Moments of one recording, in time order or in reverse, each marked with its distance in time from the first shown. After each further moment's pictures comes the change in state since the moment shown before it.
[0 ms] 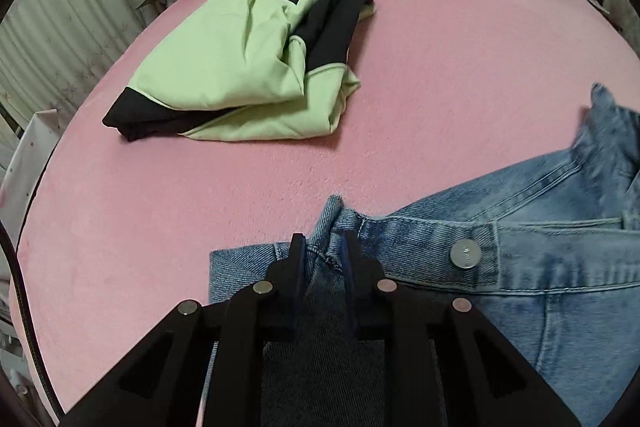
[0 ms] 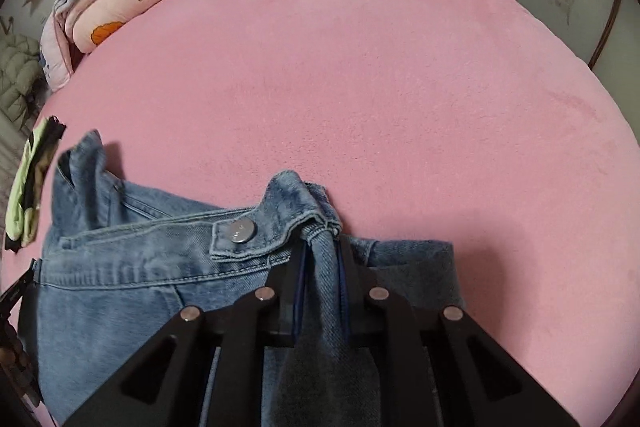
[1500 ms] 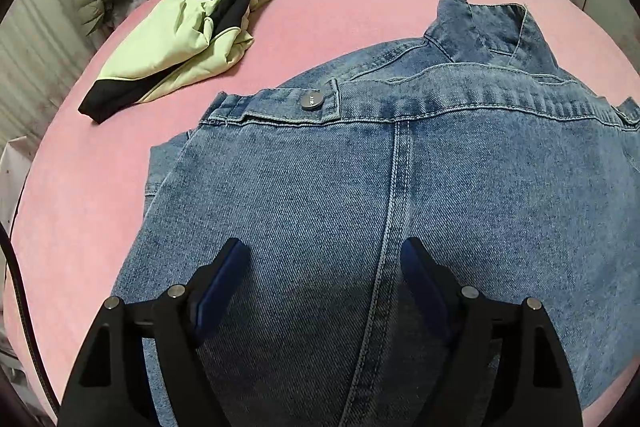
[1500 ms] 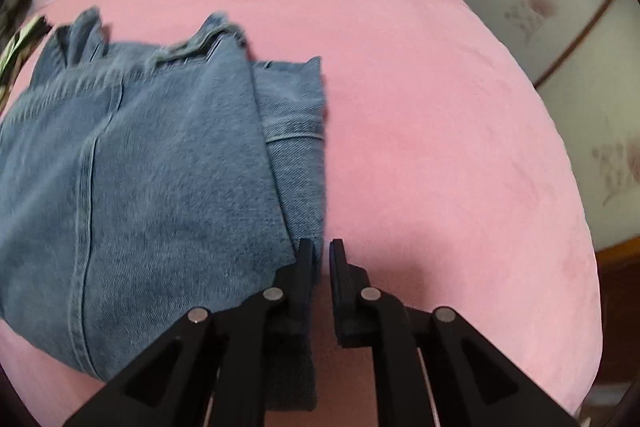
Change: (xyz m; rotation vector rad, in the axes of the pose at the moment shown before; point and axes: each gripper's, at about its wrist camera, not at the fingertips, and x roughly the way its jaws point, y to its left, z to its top) left arm -0.073 -0.049 -0.090 0.166 0.006 -0.148; right arm -0.076 -0.037 -0.093 -0.161 0.066 -0.256
